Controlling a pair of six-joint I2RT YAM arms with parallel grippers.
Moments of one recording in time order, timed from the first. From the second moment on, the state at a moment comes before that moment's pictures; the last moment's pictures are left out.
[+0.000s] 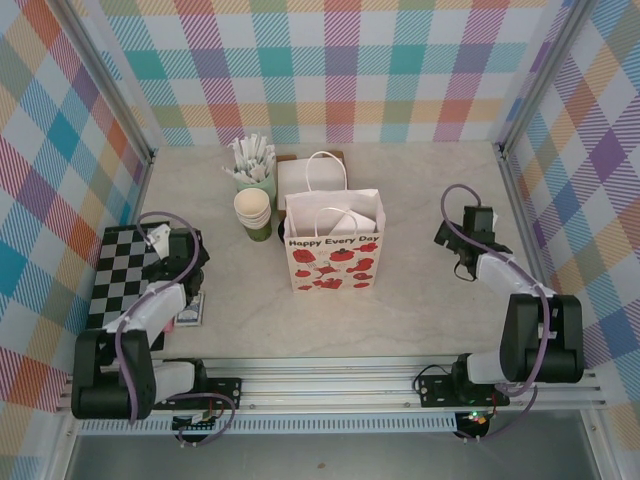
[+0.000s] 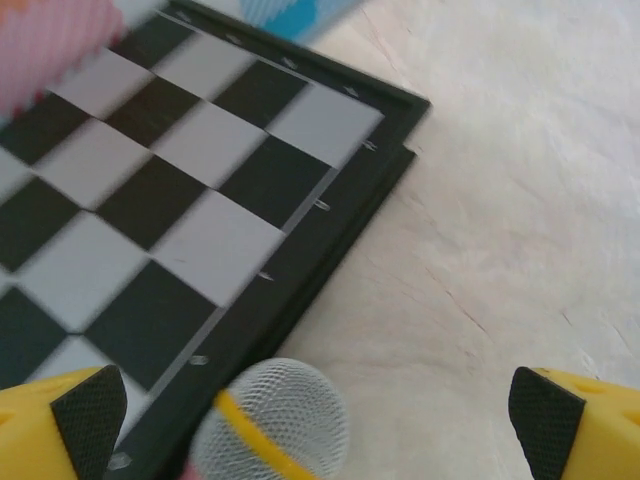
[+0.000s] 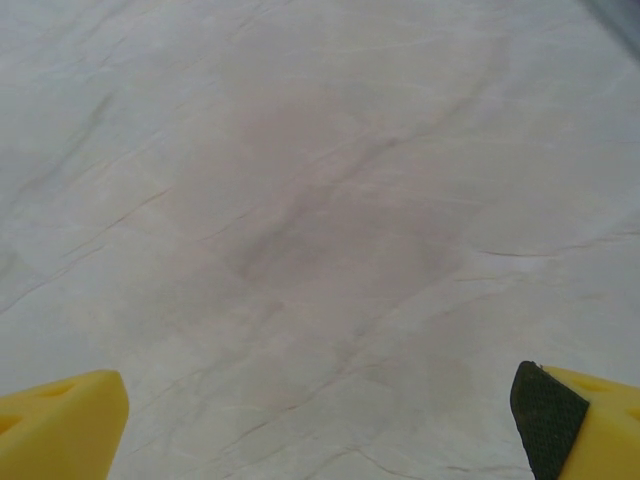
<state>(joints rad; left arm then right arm) 0.01 1.25 0.53 -0.03 -0.53 -0.45 -0.02 1.40 0.71 -0.15 0.16 0.36</state>
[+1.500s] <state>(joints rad) -0.09 1.56 0.41 0.73 -0.30 -0.13 -0.01 1.30 0.46 0.45 -0.05 0.05</state>
